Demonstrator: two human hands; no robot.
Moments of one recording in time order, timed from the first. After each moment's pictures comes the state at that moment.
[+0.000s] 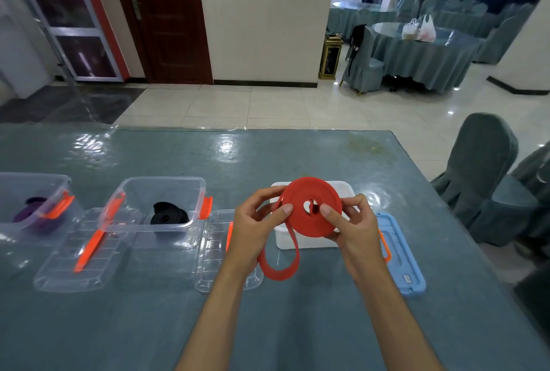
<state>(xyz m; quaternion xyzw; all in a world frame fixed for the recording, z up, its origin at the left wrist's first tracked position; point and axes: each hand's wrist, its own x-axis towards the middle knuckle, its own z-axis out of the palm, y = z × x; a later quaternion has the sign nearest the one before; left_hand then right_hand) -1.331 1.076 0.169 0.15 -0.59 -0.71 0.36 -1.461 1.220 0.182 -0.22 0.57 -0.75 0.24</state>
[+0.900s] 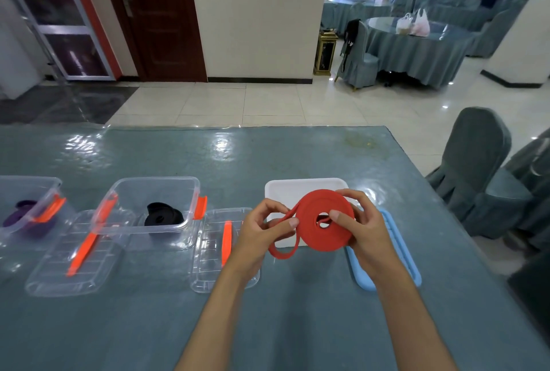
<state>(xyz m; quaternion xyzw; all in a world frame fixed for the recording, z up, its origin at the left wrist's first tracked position) -1.339 1.080 0.144 0.17 -0.58 -0.76 0.24 -1.492 1.244 0.174 -0.23 0.59 -0.71 0.30</state>
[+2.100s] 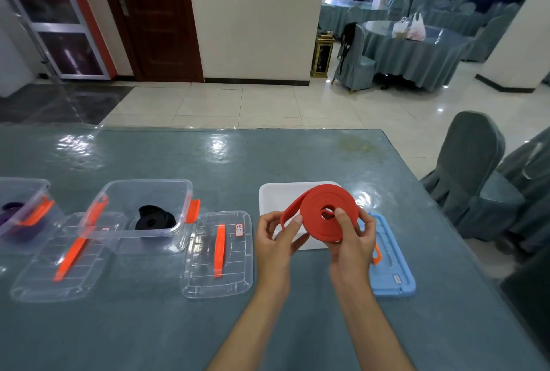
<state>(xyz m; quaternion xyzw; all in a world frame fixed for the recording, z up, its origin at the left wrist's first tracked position) -1.386 1.141 0.138 0.29 -0.36 -0.79 0.40 -1.471 1.211 0.148 0.03 0.50 -0.86 0.14</state>
